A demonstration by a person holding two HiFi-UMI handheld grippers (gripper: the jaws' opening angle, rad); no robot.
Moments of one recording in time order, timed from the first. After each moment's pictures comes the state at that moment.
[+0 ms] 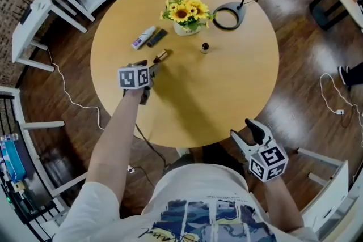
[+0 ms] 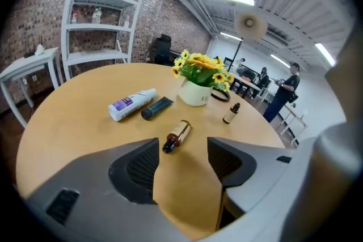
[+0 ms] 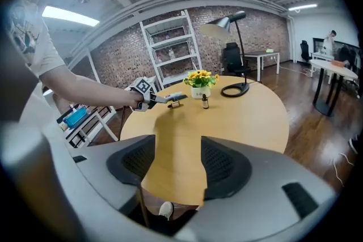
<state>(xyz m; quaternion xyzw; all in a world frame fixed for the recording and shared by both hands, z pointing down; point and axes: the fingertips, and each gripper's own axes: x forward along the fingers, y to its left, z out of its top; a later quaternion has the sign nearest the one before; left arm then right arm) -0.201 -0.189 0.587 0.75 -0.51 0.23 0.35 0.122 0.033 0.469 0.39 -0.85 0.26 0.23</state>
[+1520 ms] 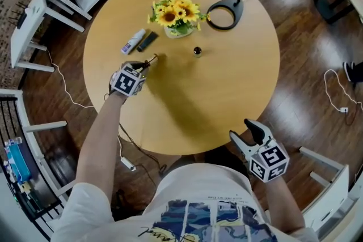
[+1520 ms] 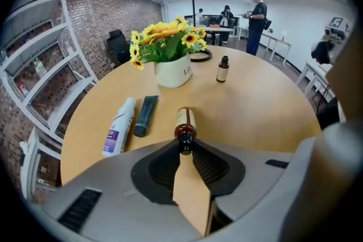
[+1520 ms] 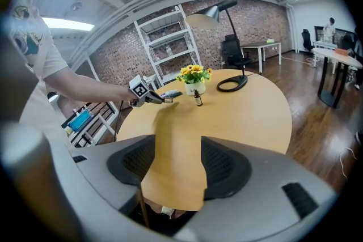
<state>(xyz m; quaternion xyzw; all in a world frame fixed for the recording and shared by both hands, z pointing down) -0.189 -0.213 0.615 0.77 -0.38 0.48 0.17 0.155 -0.016 0.493 0.36 -0.85 0.29 0.23</state>
